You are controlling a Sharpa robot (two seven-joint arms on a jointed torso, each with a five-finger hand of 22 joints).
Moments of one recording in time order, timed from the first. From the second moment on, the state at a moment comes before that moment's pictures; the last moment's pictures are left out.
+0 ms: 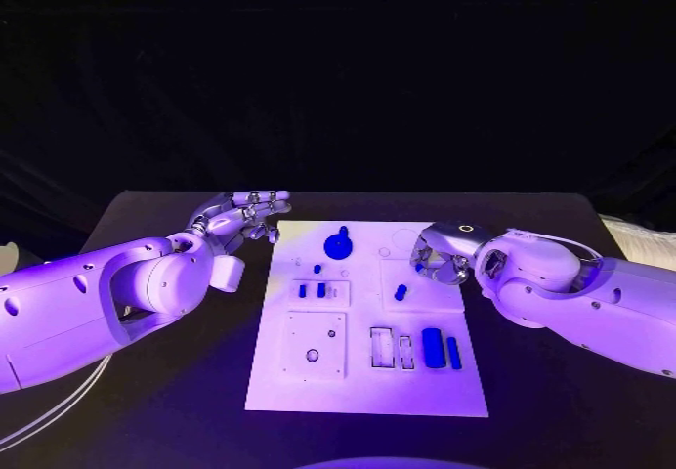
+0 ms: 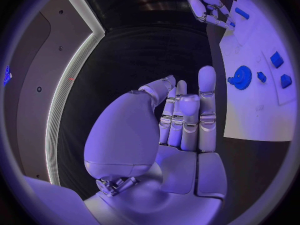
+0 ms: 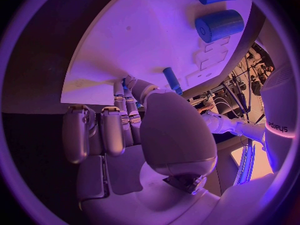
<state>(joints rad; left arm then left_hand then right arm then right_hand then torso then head) 1.20 -0.93 -0.04 1.57 0.09 -0.25 0.34 1.39 -0.16 0.49 -0.01 0.12 1.07 0.16 0.10 0.07 1.19 0.08 0.19 0.11 1.30 0.00 1.13 0.79 0.16 1.27 0.10 0.62 0.92 1.15 -0.89 -0.02 1.58 -1.75 -0.17 -0.21 1.40 -0.12 0.48 0.03 0.07 1.17 0.11 0.07 0.13 1.18 0.06 0.08 0.08 1.47 0.00 1.39 1.30 0.05 1.42 0.10 1.42 1.28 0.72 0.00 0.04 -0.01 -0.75</state>
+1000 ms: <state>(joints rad) 1.20 -0.93 -0.04 1.57 0.09 -0.25 0.33 1.39 -0.16 0.48 -0.02 0.12 1.06 0.17 0.10 0.07 1.17 0.09 0.19 0.11 1.30 0.01 1.13 0.78 0.16 1.27 0.10 0.61 0.91 1.15 -0.91 0.00 1.62 -1.78 -0.20 -0.23 1.40 -0.10 0.52 0.00 0.05 1.19 0.11 0.07 0.14 1.22 0.06 0.07 0.07 1.47 -0.01 1.39 1.30 0.05 1.43 0.09 1.42 1.29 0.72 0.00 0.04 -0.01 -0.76</state>
